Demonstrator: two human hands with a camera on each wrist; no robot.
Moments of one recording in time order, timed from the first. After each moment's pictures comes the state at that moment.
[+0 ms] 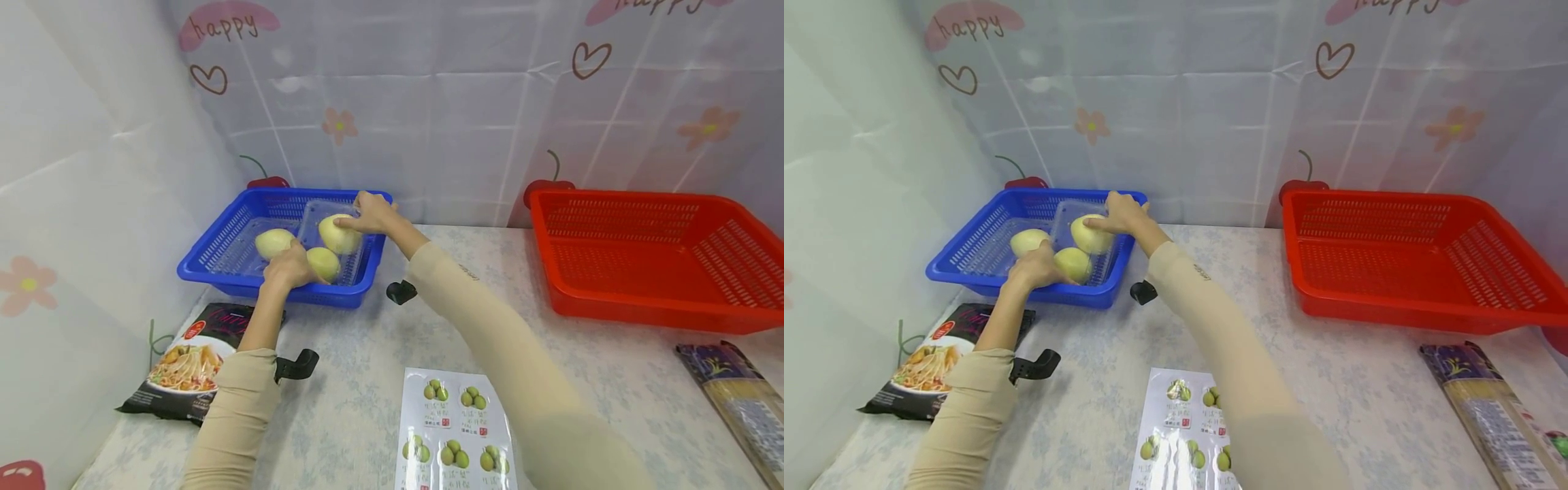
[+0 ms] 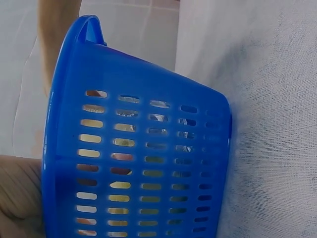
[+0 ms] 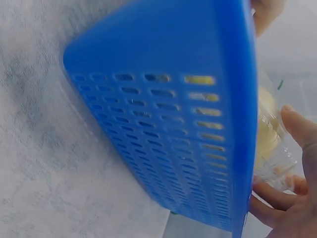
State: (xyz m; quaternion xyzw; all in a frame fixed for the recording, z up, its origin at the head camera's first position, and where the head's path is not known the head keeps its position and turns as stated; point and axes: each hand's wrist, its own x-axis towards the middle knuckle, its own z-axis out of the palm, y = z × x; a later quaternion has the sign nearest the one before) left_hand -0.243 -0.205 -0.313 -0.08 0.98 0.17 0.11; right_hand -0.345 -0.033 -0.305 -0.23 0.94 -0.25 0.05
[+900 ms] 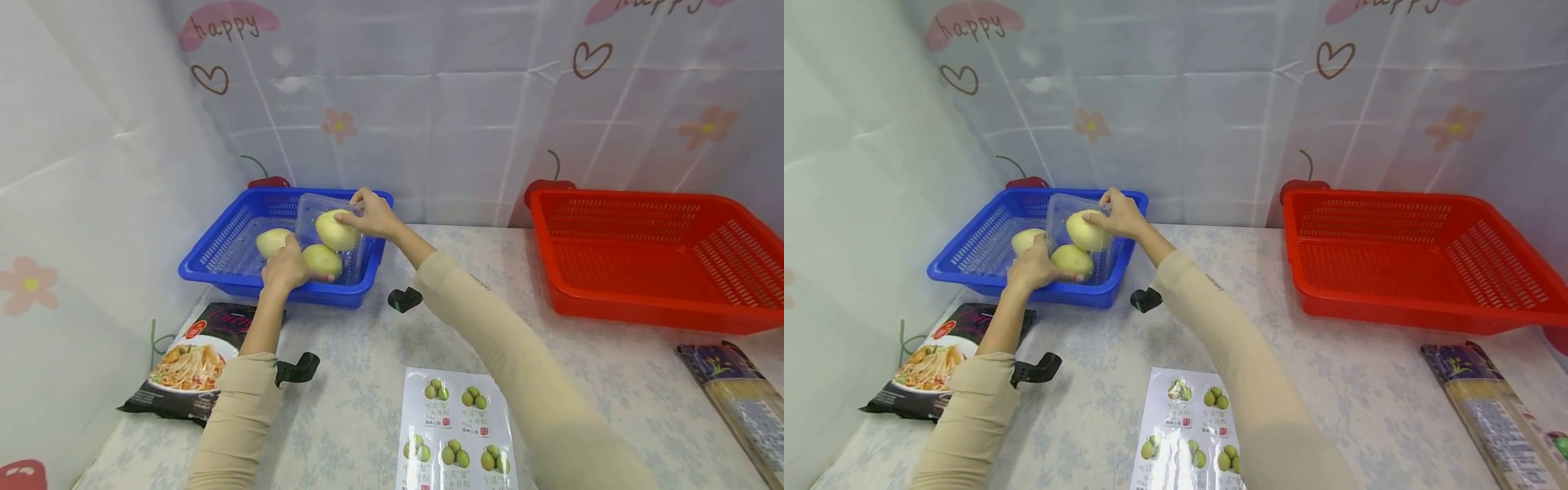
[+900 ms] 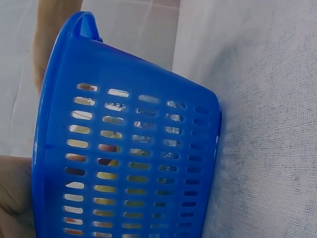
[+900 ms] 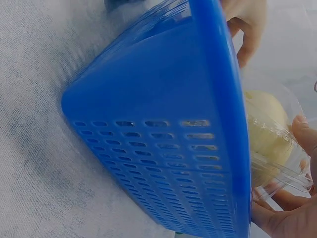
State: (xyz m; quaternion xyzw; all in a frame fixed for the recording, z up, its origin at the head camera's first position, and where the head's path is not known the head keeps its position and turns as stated) left_hand -0.241 -0.210 -0.322 -0.08 0.97 0.21 0.03; right_hand -0.333 -0.028 -0.308 -0.26 0.87 -0.41 0.03
